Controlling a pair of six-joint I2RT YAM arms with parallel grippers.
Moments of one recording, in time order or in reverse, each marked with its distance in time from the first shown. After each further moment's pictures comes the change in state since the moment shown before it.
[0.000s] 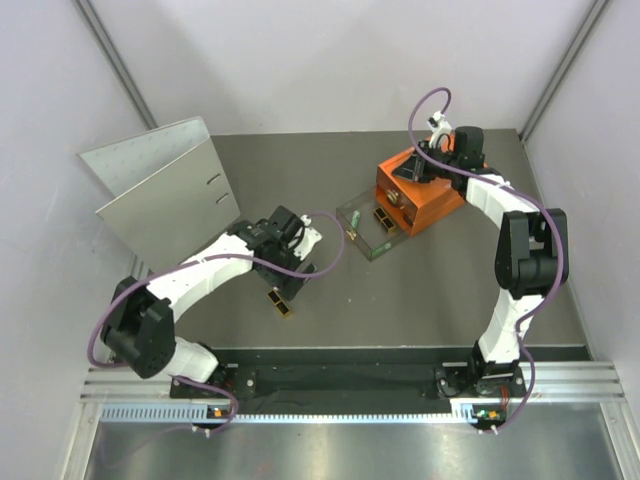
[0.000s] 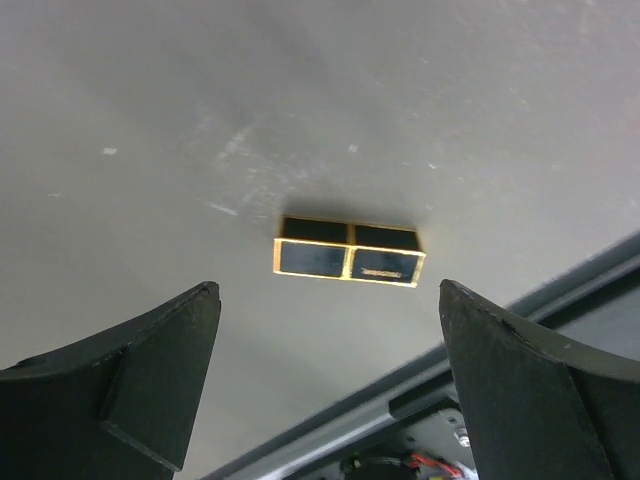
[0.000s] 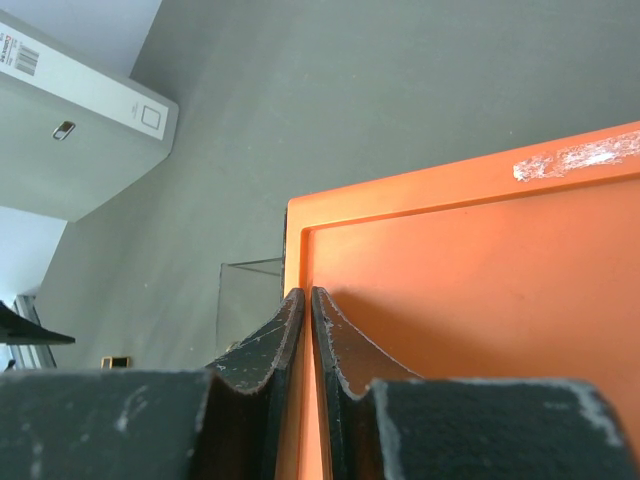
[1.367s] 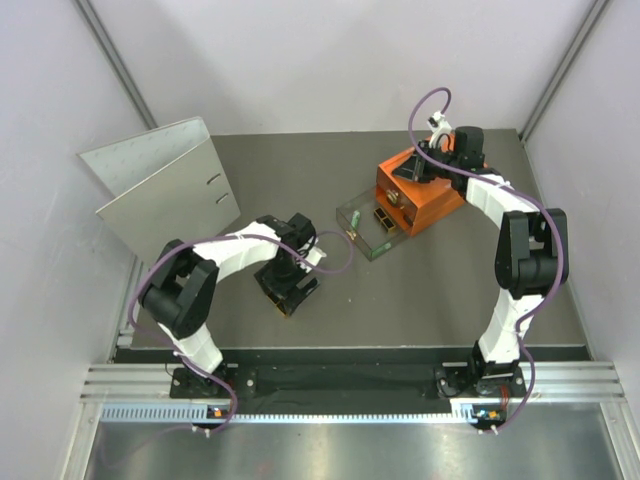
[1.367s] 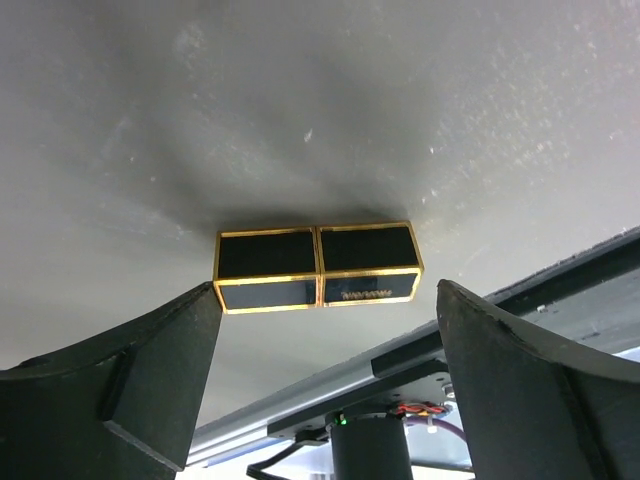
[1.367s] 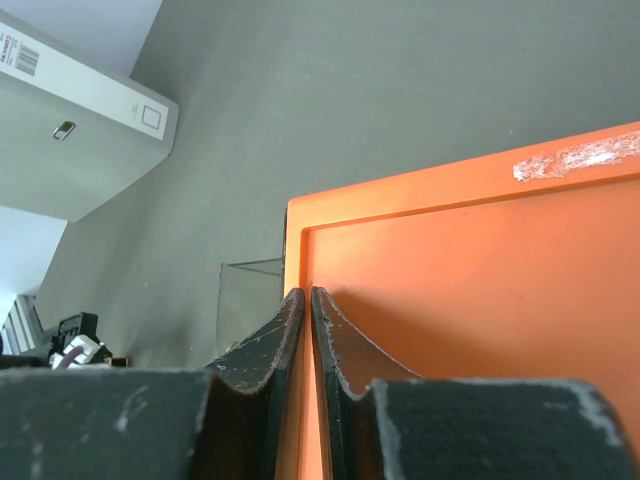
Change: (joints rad) left arm 0.010 0.282 0.059 -0.116 0.082 0.023; right arm 0.000 0.002 0.000 0.000 -0.001 0.000
